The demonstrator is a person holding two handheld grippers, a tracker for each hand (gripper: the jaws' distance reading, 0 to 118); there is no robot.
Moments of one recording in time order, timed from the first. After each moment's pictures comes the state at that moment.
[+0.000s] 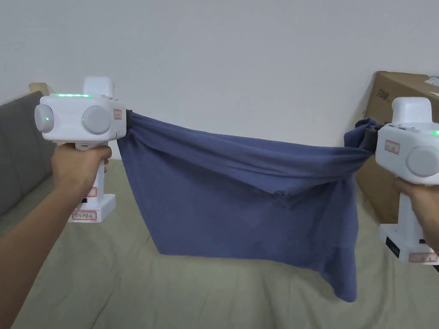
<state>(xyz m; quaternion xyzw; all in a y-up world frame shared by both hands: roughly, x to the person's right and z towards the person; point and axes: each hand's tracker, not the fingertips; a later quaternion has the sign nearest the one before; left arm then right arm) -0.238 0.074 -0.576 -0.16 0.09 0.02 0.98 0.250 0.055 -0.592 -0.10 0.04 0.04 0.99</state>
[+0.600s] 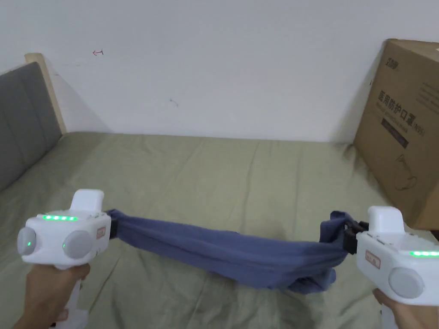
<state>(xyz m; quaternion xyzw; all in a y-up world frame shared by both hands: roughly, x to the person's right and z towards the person) -0.261 -0.150 -0.457 -0.32 0.09 0.01 0.94 0.250 -0.147 -0.488 -0.24 0.09 0.01 0.97</state>
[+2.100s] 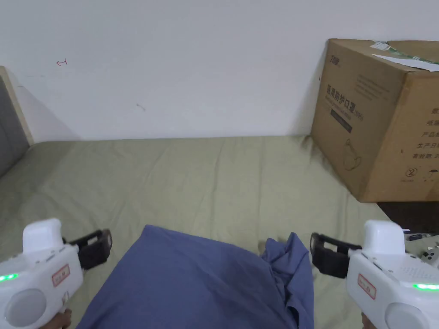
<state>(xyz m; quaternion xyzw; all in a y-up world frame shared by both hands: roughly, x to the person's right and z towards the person) -0.198 -0.096 -0.324 -0.18 0.03 0.12 0.98 0.266 -0.089 -0.322 -0.17 0.03 -0.02 0.98</state>
